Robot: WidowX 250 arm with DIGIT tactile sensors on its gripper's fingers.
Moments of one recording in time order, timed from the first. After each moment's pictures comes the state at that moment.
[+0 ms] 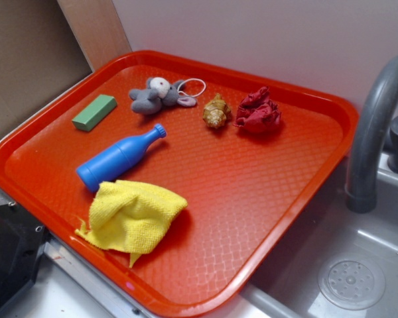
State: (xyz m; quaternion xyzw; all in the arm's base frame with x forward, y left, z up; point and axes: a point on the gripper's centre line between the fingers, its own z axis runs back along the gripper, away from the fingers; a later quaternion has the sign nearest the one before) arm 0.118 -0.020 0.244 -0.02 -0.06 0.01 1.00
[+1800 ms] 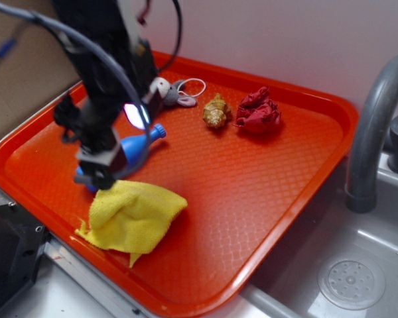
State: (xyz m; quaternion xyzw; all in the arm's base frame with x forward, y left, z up) arm 0.175 -0.119 0.091 0.02 0.03 -0.57 0.82
